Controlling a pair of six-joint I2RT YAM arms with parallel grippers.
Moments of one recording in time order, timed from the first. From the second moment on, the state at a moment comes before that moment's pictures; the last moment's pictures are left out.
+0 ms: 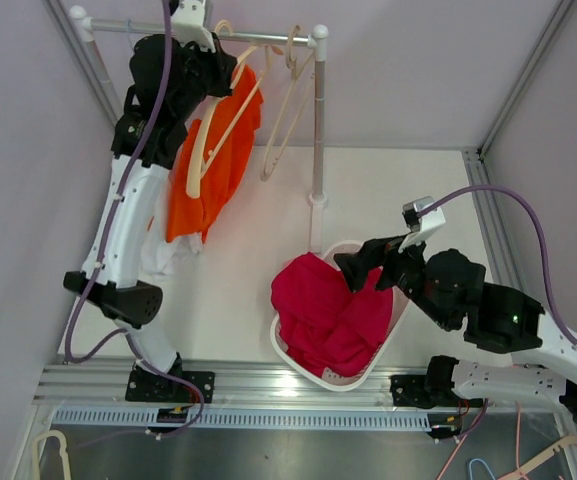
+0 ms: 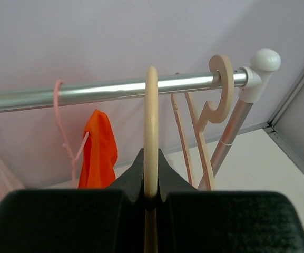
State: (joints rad) left arm -0.35 1.72 2.30 -0.54 0.02 -0.06; right arm 1.20 0.80 1.17 -0.59 0.57 0.46
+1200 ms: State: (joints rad) left arm -0.36 1.98 2.47 -0.37 0.15 -0.22; right arm 1.20 0.72 1.08 -0.45 0.59 0.31
